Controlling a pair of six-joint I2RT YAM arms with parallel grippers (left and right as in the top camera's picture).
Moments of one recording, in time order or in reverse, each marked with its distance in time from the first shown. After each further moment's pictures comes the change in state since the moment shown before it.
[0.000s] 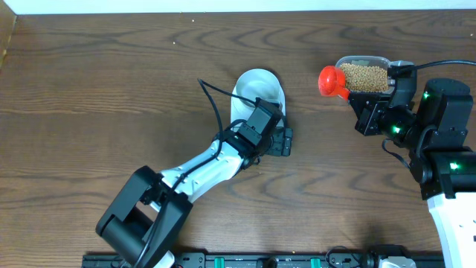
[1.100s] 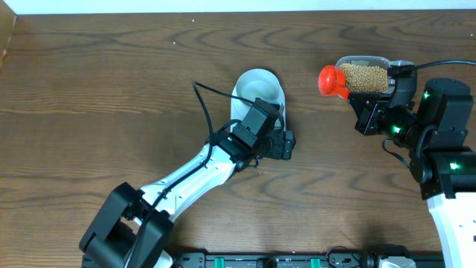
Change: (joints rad) left arm 0.000 -0.114 0.000 -0.084 0.103 0.000; right arm 0.000 0.000 0.000 0.003 0.000 0.000
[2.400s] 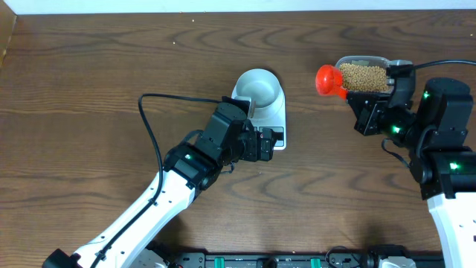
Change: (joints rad) left arm 0.086 -0.349 -0.084 -0.145 -0.031 0.013; right arm 0.000 0.000 0.000 0.010 -0.023 0.000
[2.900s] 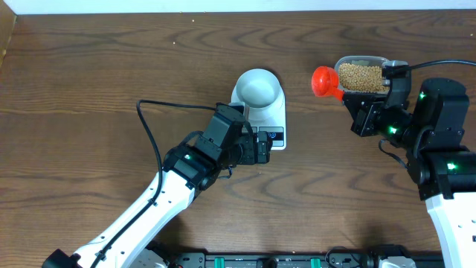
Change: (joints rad) left arm 0.003 -0.001 -0.008 -0.080 0.000 -0.109; right arm 0.026 0.000 0.000 -0.003 -0.001 0.000
